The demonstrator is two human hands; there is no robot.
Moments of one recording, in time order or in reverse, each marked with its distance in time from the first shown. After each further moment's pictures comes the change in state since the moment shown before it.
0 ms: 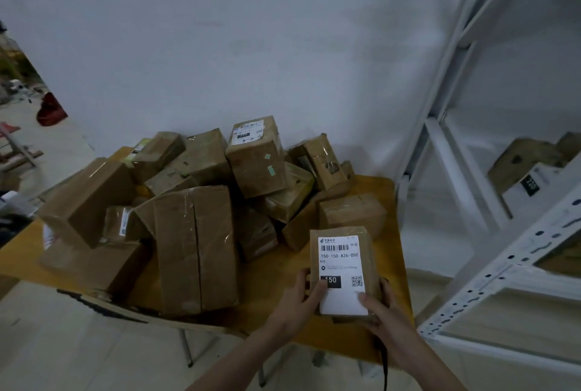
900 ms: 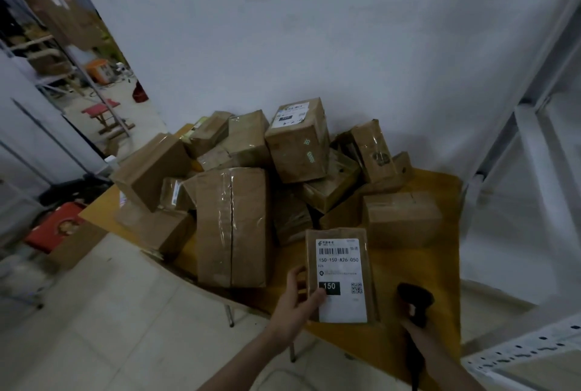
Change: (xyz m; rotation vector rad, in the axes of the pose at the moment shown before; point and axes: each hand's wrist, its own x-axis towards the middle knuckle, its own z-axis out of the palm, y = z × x) left_hand -0.018 -0.016 -0.009 -0.221 0.296 -0.150; right_hand 0.105 0.054 -0.052 -0.457 0.224 0.340
